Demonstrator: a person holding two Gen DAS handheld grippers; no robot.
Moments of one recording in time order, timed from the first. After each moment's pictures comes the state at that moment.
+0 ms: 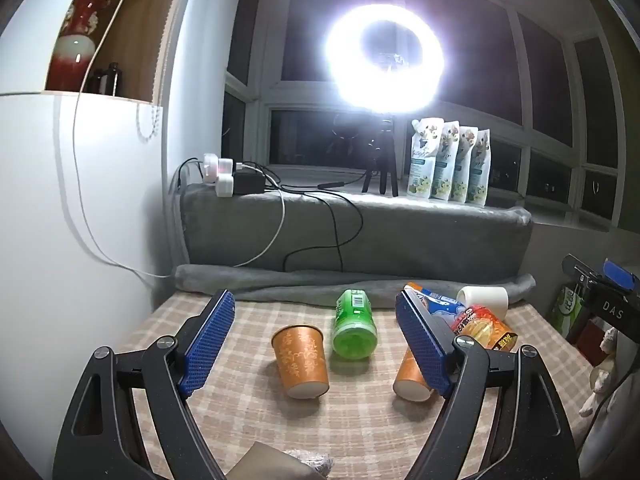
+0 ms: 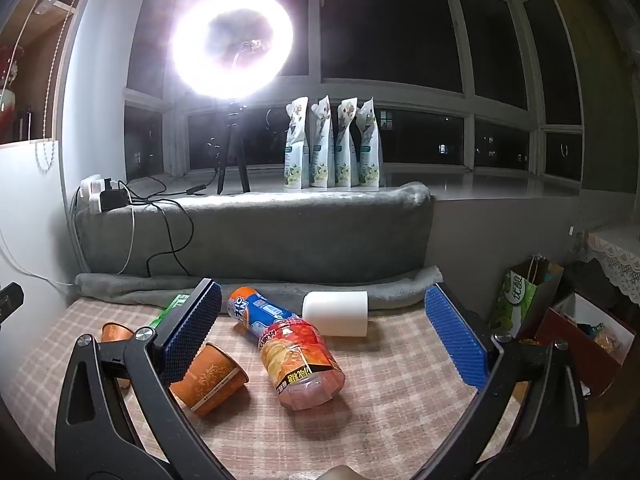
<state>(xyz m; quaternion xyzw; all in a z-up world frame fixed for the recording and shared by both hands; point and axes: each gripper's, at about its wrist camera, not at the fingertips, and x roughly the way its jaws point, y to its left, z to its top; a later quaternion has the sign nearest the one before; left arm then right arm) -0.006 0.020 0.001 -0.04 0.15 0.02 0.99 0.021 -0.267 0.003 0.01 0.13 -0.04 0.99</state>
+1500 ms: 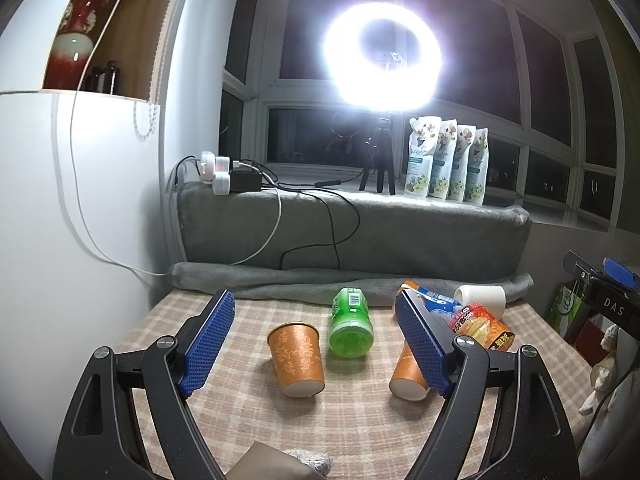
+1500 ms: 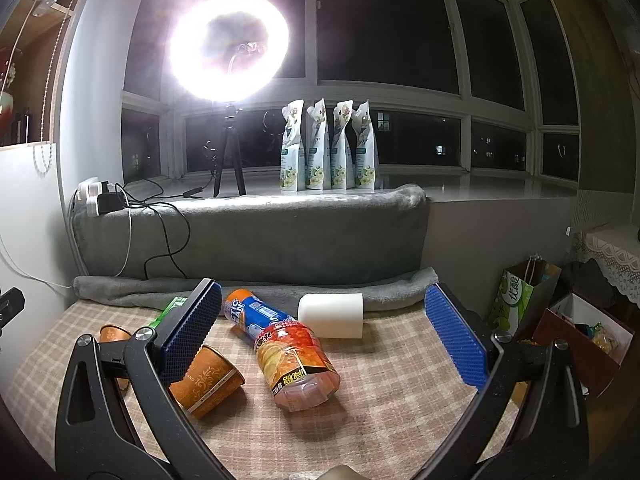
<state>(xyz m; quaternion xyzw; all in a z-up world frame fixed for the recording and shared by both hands) -0.007 0.011 -0.005 -0.03 0.15 0.02 0.99 0.023 -0.274 -0.003 0.01 0.13 -0.04 0.99</state>
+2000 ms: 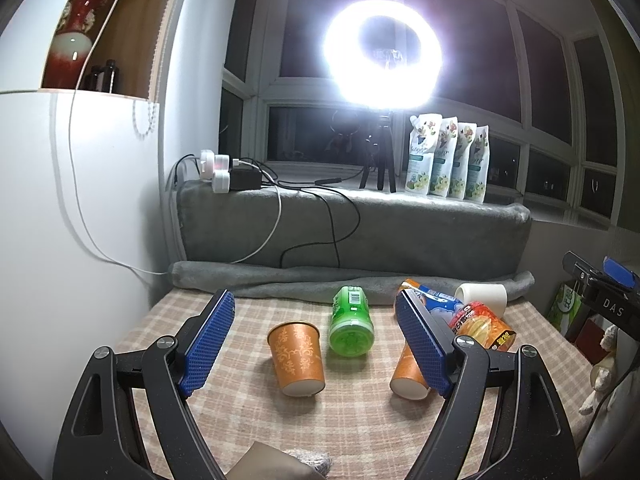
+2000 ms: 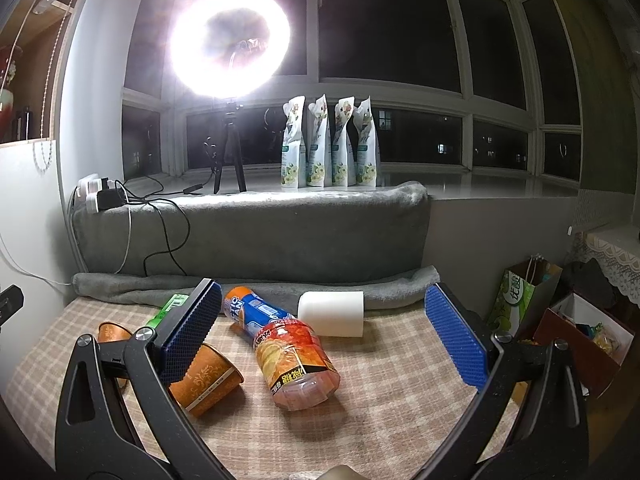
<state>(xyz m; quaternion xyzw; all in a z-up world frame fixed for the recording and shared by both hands) -0.007 0.013 -0.005 -0.04 0.15 0.02 0.99 0.023 -0.274 -0.004 0.01 0.13 -0.05 0.99</state>
